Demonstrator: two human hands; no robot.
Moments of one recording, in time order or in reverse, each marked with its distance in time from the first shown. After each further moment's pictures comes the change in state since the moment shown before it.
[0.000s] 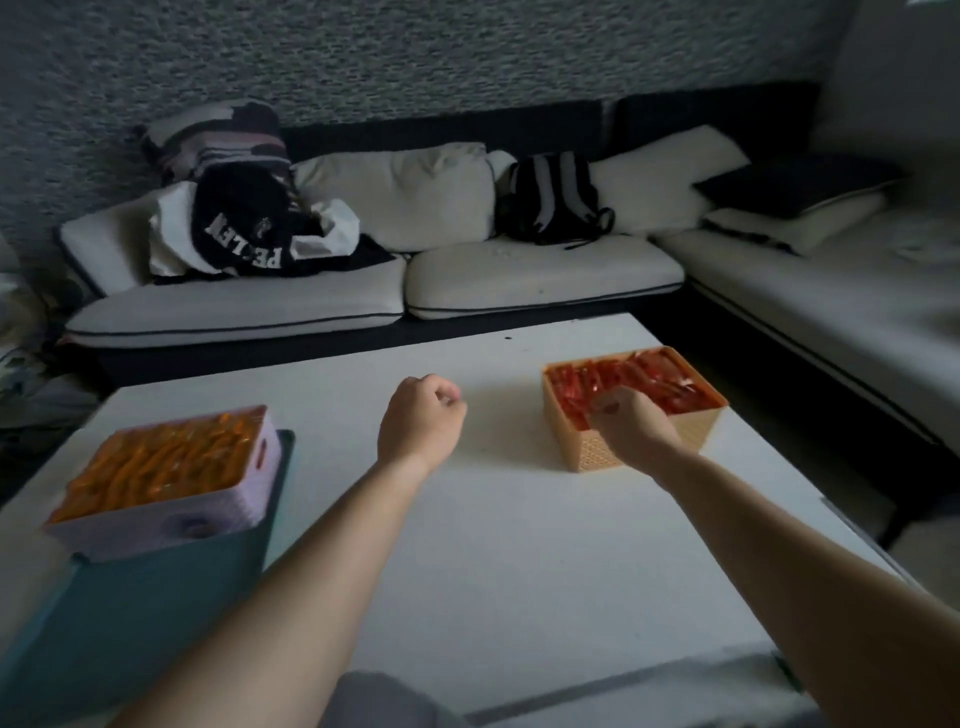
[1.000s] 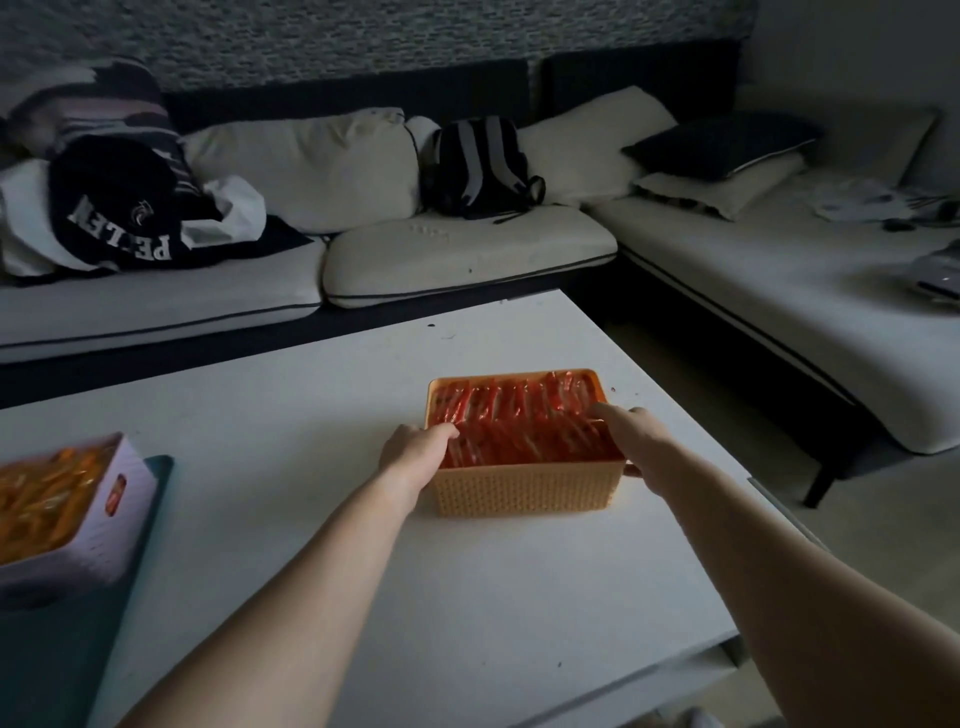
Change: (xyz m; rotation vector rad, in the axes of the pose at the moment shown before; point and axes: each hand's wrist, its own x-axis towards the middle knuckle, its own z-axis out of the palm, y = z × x) left_hand 0.020 0.020 0.124 -0.237 -0.289 -0.414; right_hand 0.058 0.115 -0.024 0.447 -0.071 0.504
